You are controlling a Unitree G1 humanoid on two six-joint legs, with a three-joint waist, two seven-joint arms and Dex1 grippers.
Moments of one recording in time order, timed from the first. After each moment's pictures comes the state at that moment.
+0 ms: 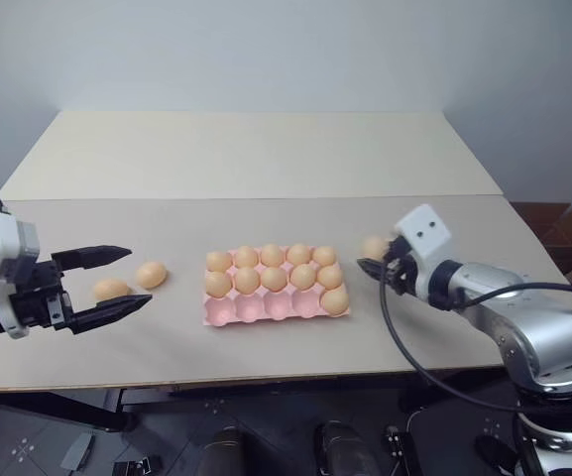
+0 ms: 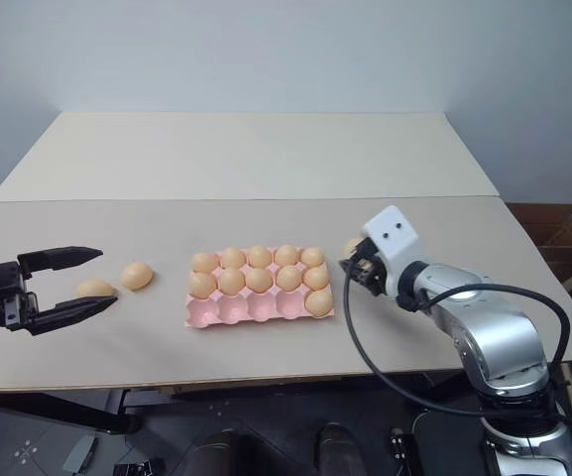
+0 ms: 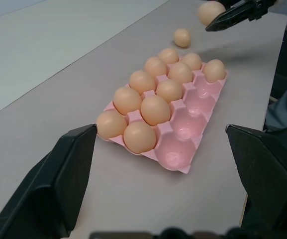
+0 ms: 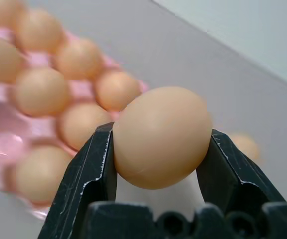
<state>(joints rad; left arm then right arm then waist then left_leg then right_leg) 0.06 1.01 0.61 -0.32 -0.75 0.57 -1.20 -0.45 -0.62 0.04 -0.62 0.39 1.13 0.43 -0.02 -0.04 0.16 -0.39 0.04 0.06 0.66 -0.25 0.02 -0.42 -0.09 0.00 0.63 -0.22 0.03</state>
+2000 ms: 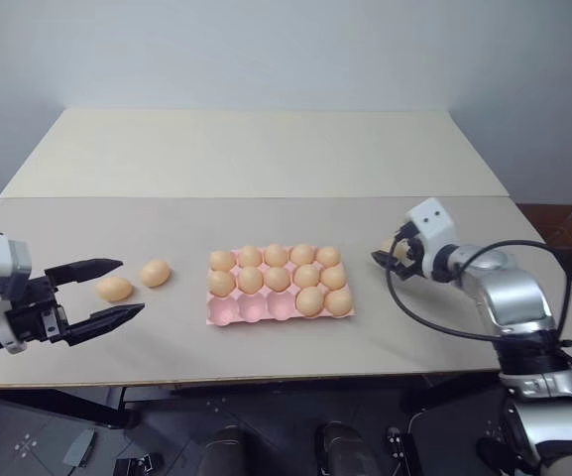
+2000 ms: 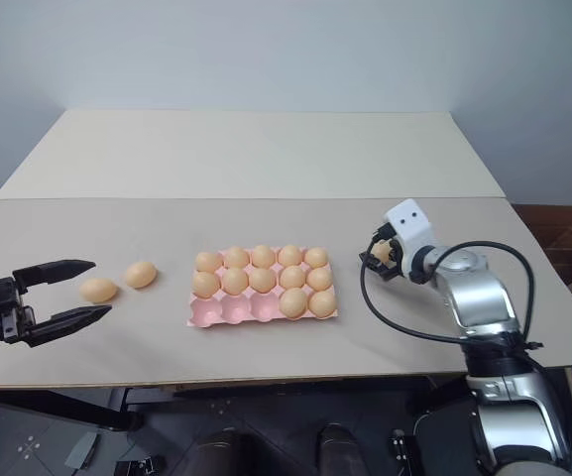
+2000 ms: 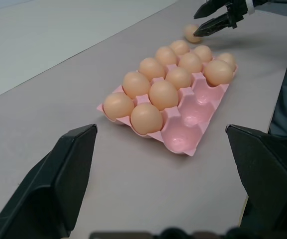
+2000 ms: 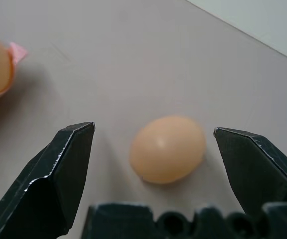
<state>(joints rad) 0.12 0.95 0.64 -0.27 -0.72 0.50 -1.22 -0.62 -0.58 0.07 0.14 0.12 0.77 0.53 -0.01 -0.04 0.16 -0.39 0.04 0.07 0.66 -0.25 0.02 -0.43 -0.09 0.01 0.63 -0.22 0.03</state>
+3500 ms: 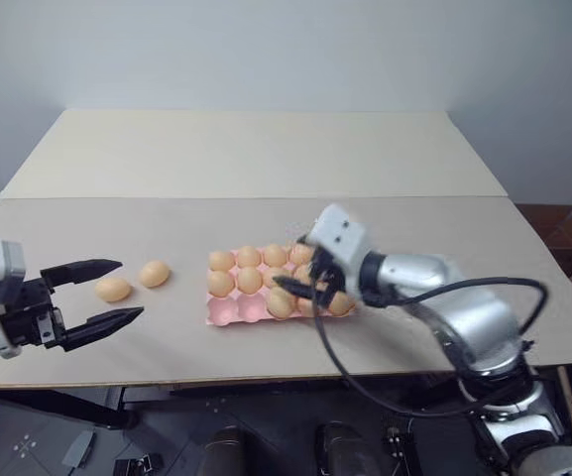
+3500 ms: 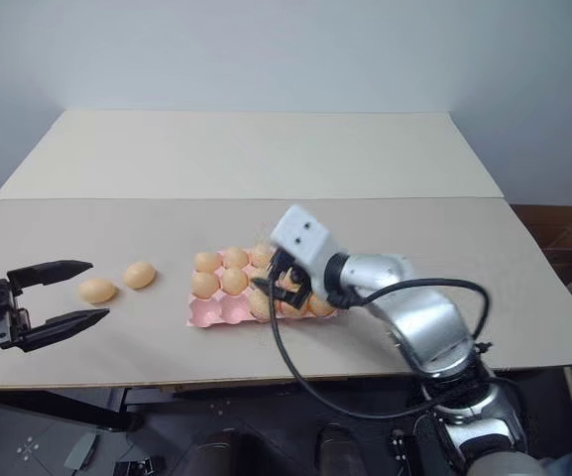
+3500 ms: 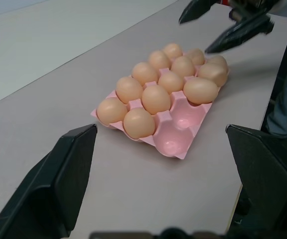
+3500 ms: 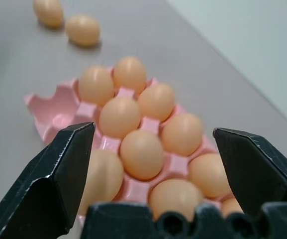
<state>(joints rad) 0.16 0.96 0.69 -0.33 -0.75 0.53 -1.21 -0.64 -0.49 0.19 -0.62 0.34 1.09 0.59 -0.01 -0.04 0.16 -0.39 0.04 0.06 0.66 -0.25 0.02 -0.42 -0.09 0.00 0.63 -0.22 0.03</state>
